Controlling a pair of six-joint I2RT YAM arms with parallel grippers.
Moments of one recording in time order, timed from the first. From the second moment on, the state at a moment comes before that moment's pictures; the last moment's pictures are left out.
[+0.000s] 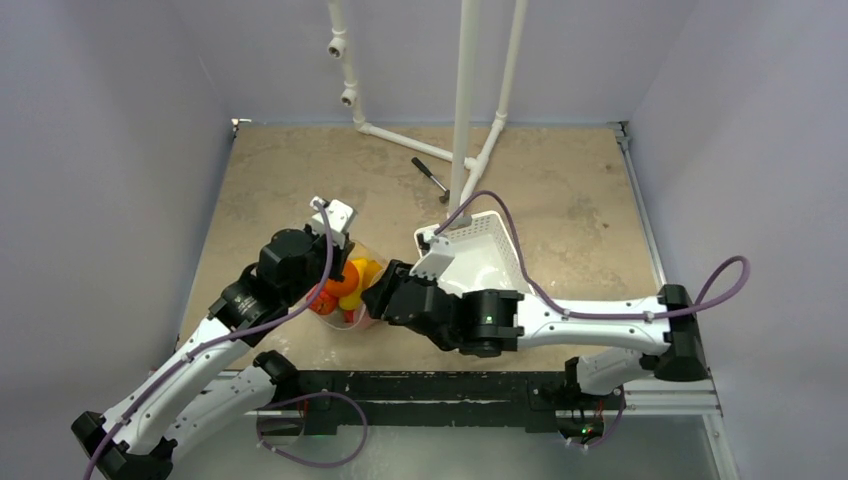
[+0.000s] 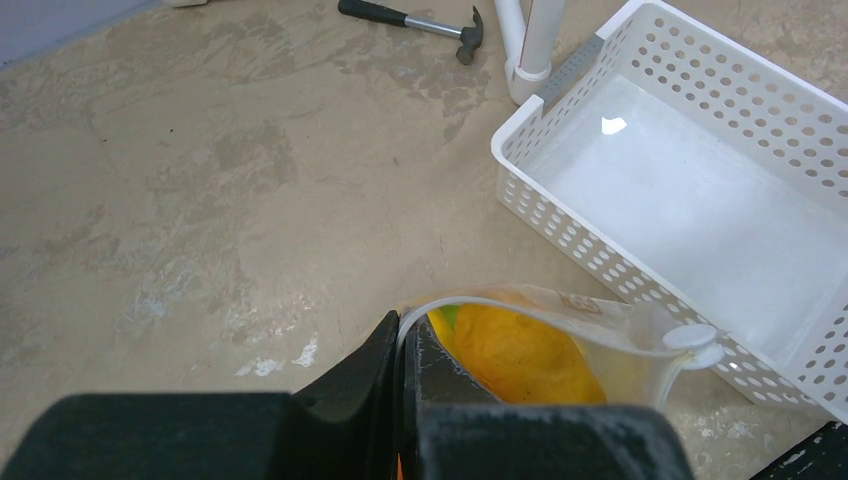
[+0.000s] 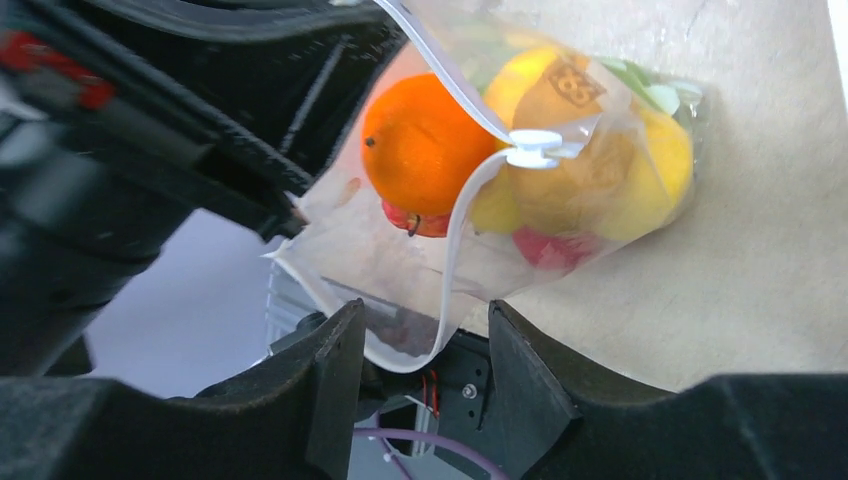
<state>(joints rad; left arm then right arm) -0.66 0.72 0.77 -0.41 -0.16 -0.01 1.45 1.43 1.24 -0.42 0.69 1.28</state>
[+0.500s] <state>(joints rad) -0.66 0.71 0.75 -0.41 -0.16 -0.01 1.45 1.19 1.20 -0.27 0.69 0.69</state>
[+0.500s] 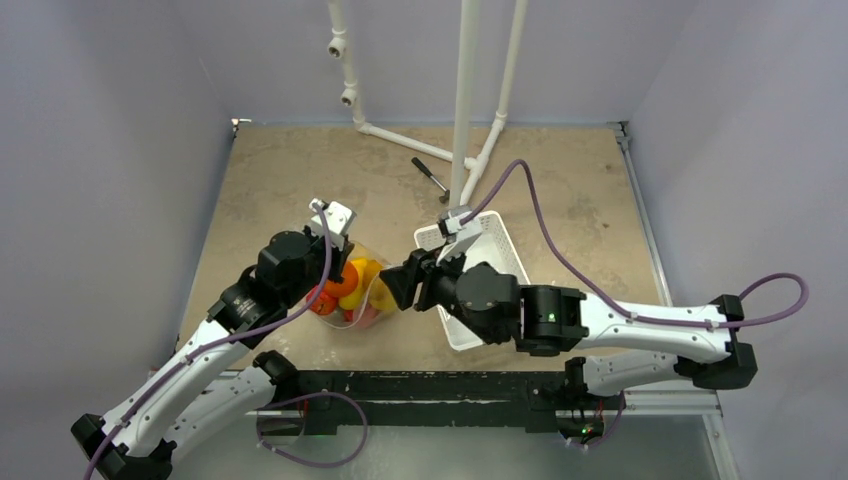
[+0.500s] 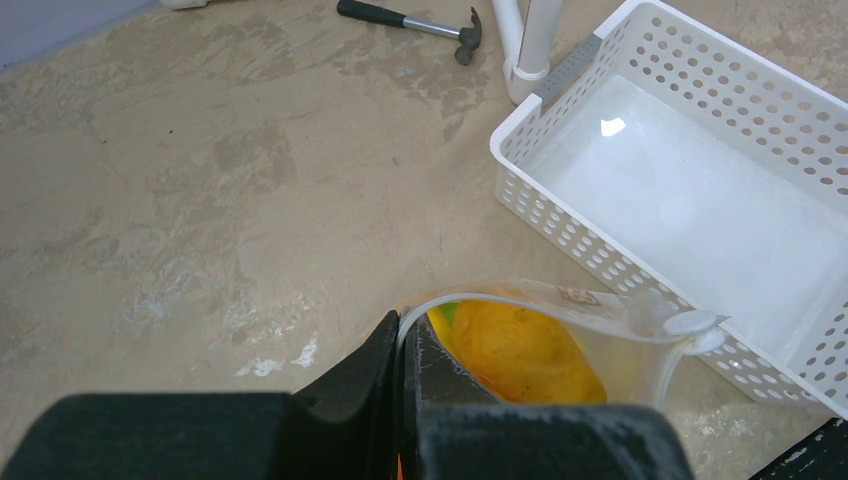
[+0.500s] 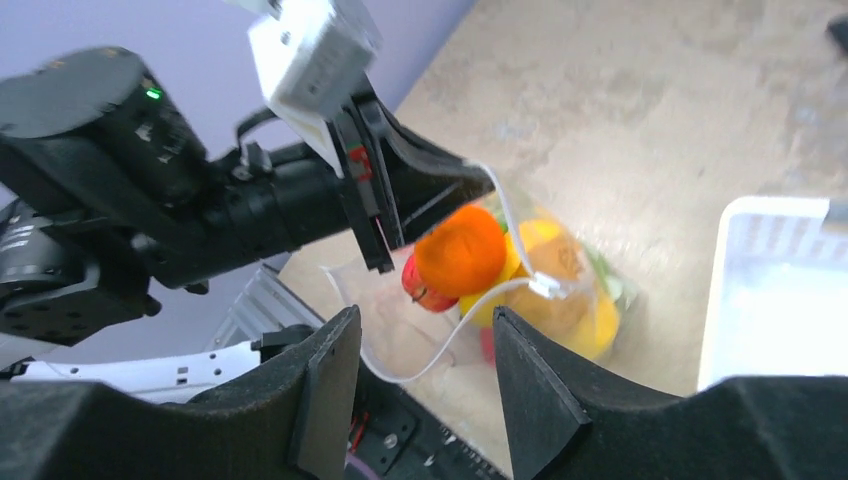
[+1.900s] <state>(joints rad) -0.66 0.65 0.72 -0.40 -0.13 -0.01 1.18 1.13 0.87 0.14 0.02 -0.55</state>
